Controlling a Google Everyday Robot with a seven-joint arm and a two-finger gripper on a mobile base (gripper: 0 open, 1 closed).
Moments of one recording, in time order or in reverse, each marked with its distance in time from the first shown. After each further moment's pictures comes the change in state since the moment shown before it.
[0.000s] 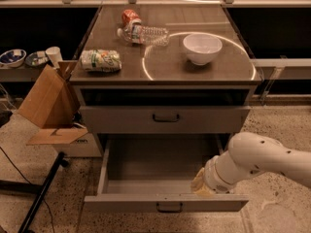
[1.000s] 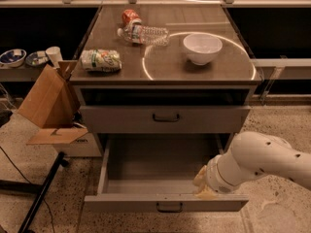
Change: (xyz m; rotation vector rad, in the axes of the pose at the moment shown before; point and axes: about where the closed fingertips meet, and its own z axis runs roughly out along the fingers) arm -0.010 0.008 -0.021 0.034 0.015 -0.019
